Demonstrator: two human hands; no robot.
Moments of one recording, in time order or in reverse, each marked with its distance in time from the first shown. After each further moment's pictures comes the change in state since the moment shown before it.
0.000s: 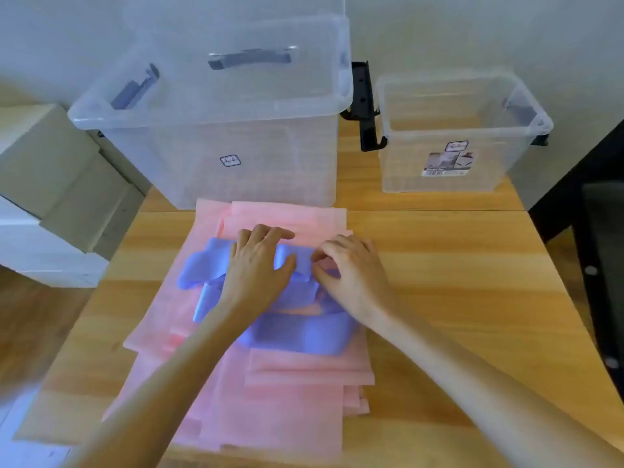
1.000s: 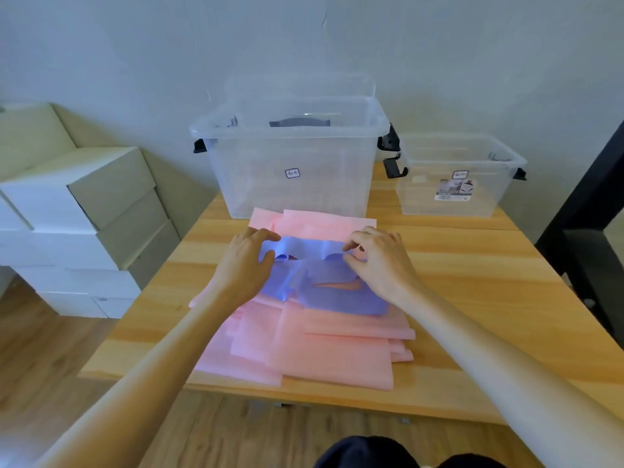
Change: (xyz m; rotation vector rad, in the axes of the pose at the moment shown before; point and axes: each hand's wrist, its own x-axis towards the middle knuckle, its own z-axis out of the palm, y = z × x) left_hand -0.069 -0.074 -0.047 -0.137 0.164 0.053; right_hand -0.034 -0.048 0.001 -0.257 0.133 -0.046
